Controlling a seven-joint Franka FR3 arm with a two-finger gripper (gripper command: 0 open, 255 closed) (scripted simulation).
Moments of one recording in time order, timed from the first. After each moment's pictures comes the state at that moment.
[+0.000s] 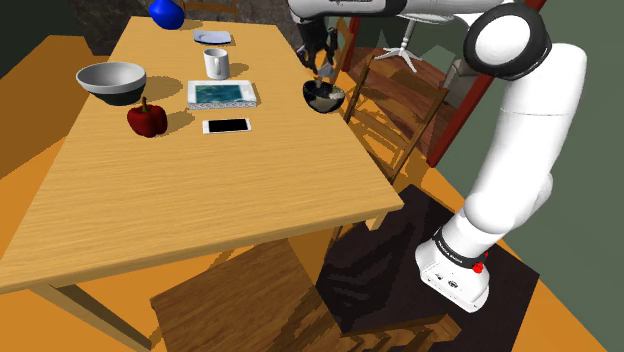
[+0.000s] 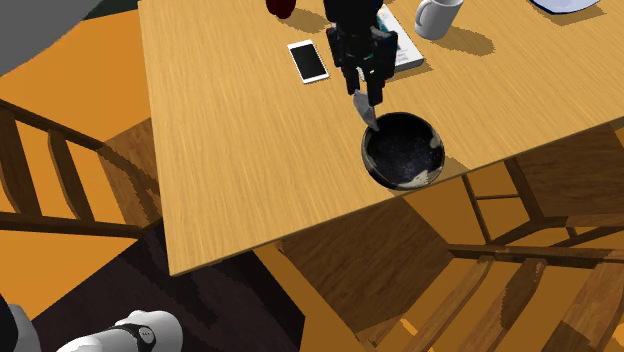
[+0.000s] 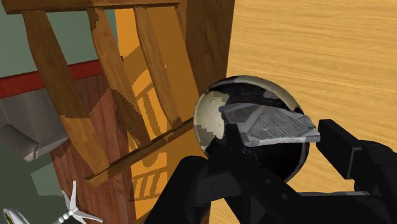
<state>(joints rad) -0.13 0.40 0.41 -1.31 -0.60 1.46 0.51</state>
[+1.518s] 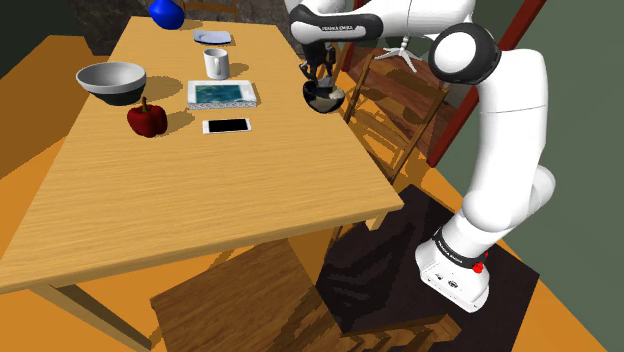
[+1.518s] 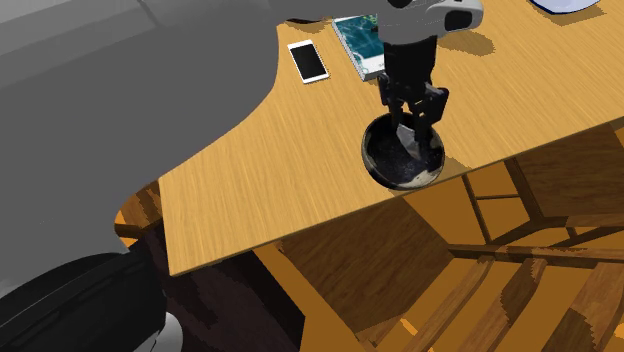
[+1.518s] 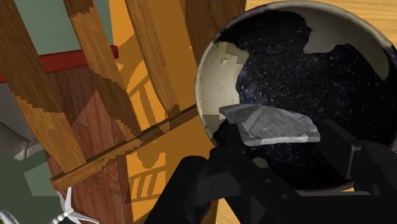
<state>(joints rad) -0.18 0.61 0.36 -1.19 -0.67 1.59 0.45</state>
